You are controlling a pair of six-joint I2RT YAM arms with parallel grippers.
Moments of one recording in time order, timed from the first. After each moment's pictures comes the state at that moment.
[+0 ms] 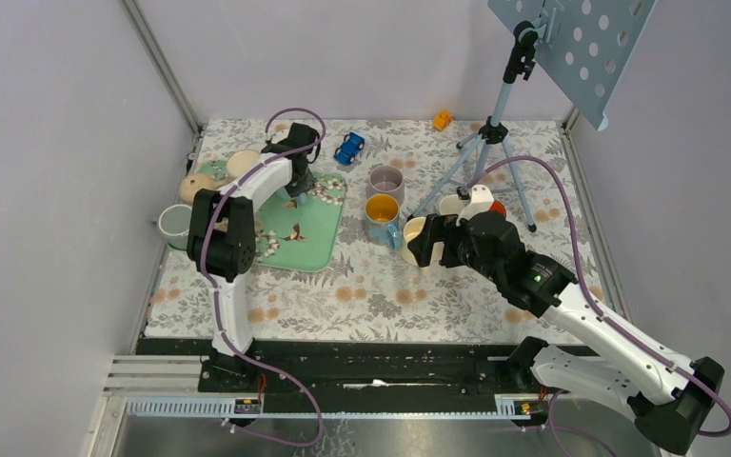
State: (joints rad) left arm -0.27 2.04 1.61 -0.65 -0.34 -0.74; right arm 0.78 0.89 0.85 -0.44 0.15 0.54
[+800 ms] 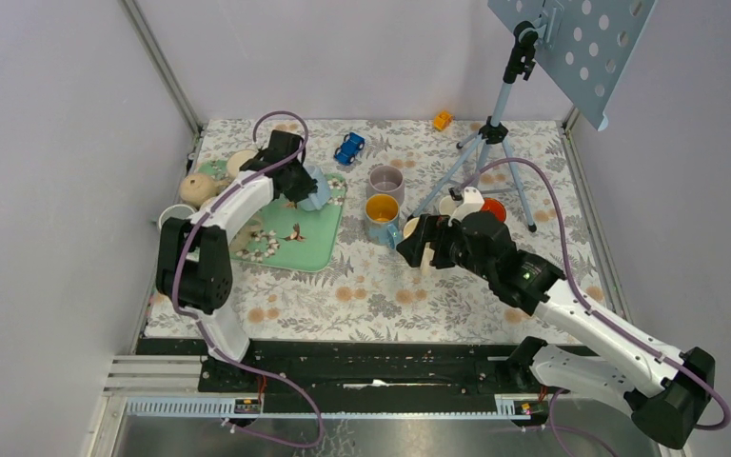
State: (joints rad) left arm -0.26 1.77 1.36 -0.50 -0.07 -0.83; right arm 0.78 0.93 0.81 -0.35 0.07 0.63
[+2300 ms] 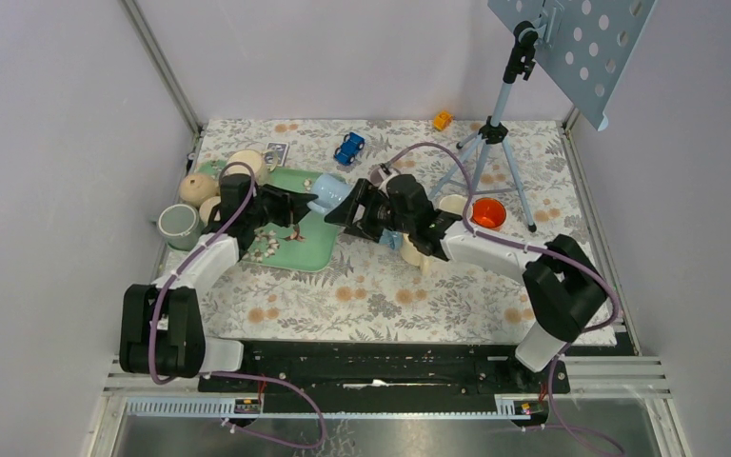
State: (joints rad) left arm -0.08 1.34 0.77 0.05 0.52 -1.49; right arm 0.78 1.65 1.07 0.18 -0.27 1.10
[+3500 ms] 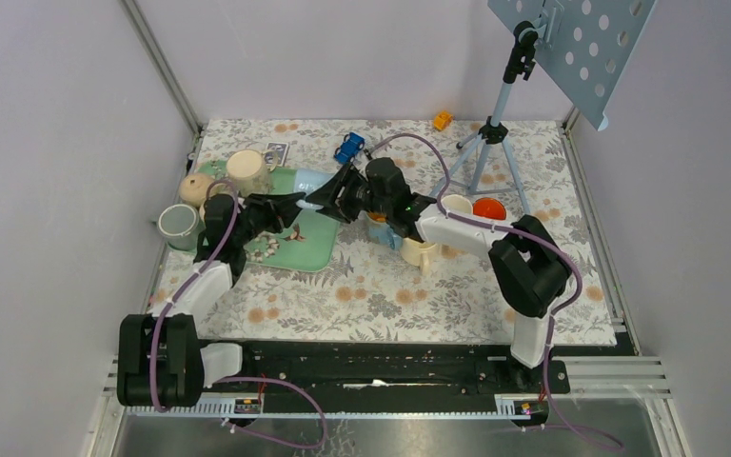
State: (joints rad) left arm -0.01 1.19 0.54 0.37 0.61 -1.78; right arm 0.78 1.88 1.31 0.25 -0.29 1.30
